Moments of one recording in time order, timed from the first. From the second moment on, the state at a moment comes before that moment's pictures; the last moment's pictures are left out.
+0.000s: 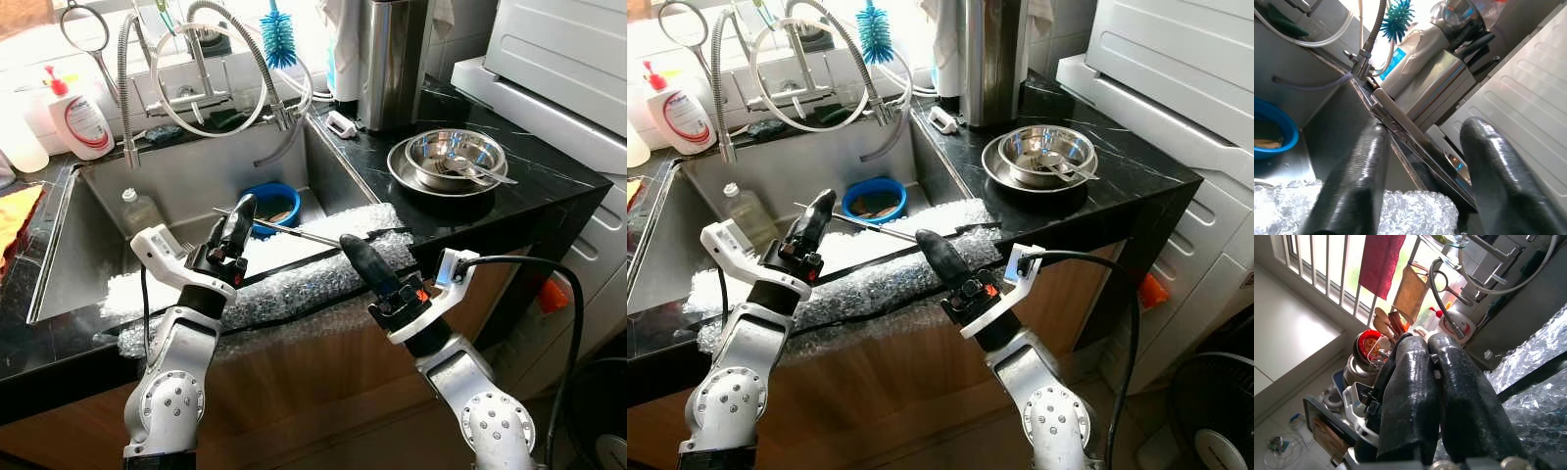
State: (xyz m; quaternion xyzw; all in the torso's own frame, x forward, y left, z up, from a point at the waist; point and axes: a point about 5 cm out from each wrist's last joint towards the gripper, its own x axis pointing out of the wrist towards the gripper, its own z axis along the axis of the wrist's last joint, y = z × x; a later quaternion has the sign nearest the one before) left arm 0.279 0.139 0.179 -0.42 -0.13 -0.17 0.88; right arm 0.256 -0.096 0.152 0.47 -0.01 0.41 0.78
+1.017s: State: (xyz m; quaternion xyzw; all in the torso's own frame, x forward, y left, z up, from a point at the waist) left arm 0.280 0.146 0.185 -0.54 -0.11 -0.15 0.82; right arm 0.256 -0.091 0.152 0.47 -0.01 0.42 0.78
